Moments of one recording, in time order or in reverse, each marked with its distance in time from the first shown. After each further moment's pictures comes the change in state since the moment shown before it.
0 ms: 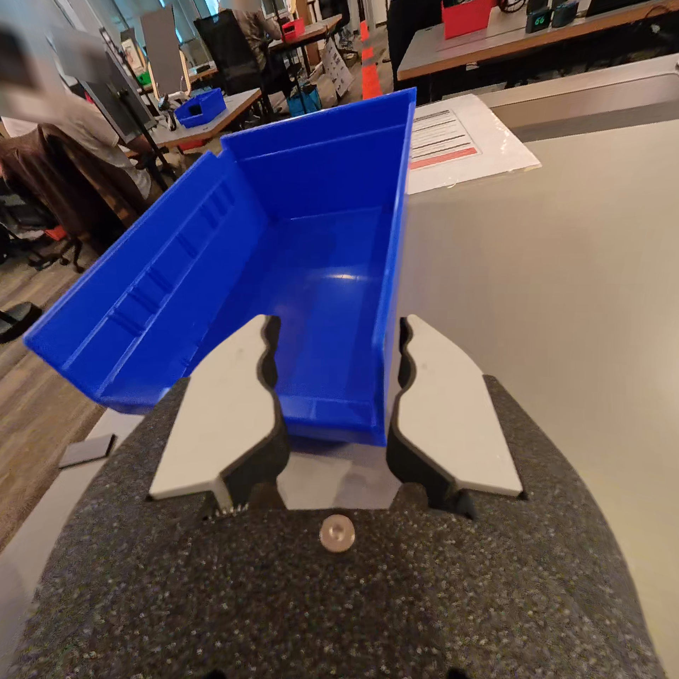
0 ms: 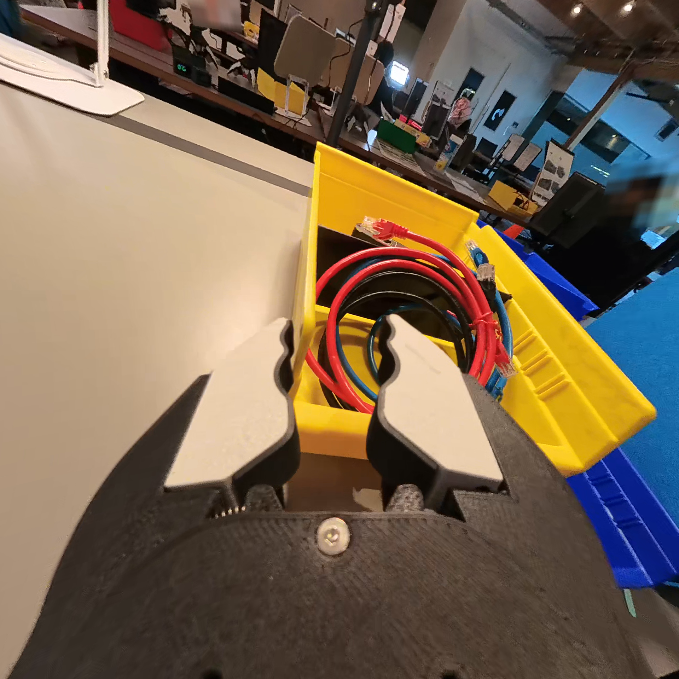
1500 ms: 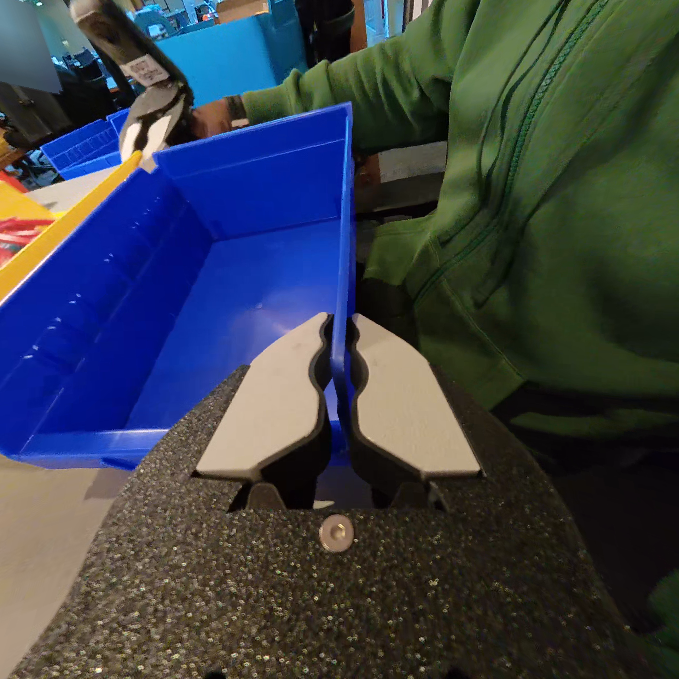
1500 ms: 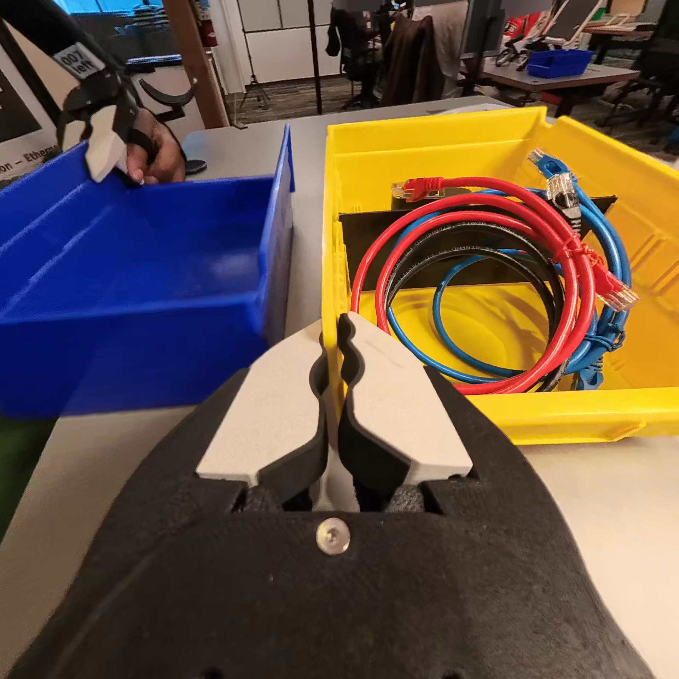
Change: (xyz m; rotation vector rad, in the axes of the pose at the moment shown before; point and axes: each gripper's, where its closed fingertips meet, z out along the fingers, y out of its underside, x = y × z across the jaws) left arm 0.219 0.048 -0.286 0.436 1.802 0.613; right arm -0.227 -0.078 -0.036 0.179 -1.495 -0.007
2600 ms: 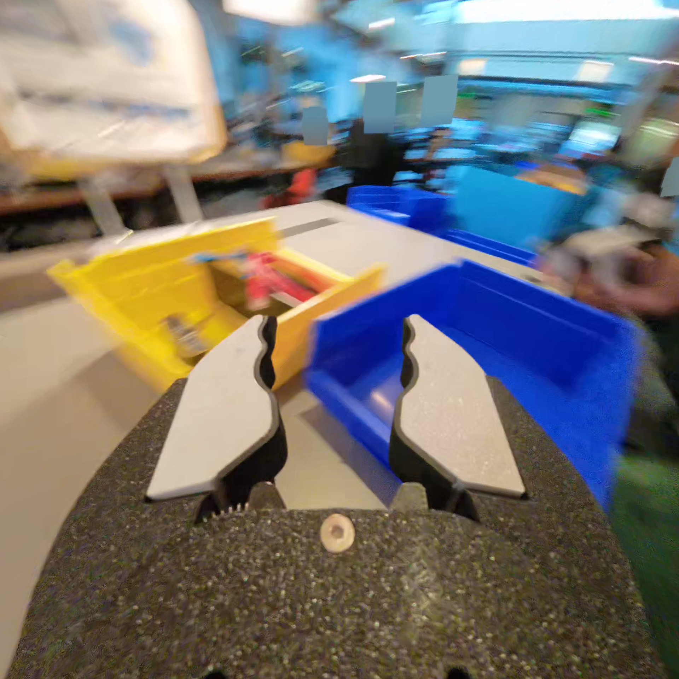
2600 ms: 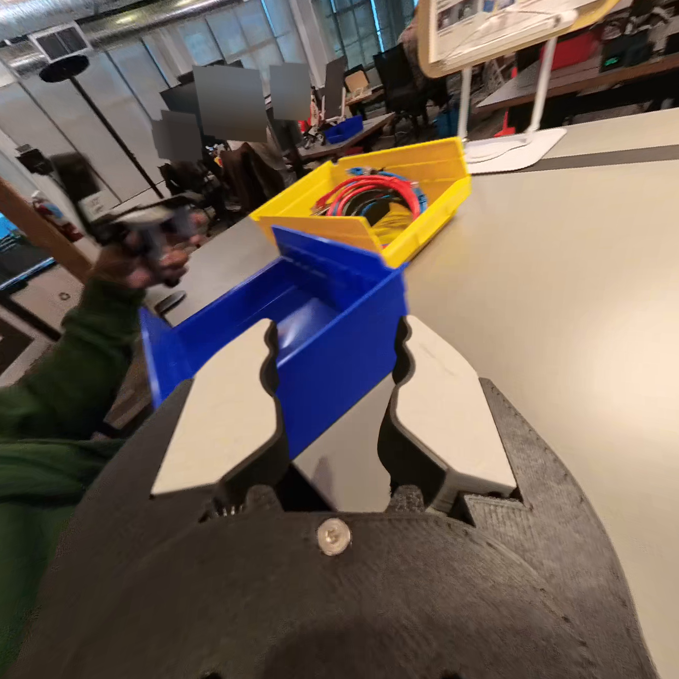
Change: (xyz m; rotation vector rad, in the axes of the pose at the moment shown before) left arm -0.149 -0.048 -0.057 0.205 -0.680 -0.455; right arm -0.111 -0.019 -0.124 0.223 0.462 0.409
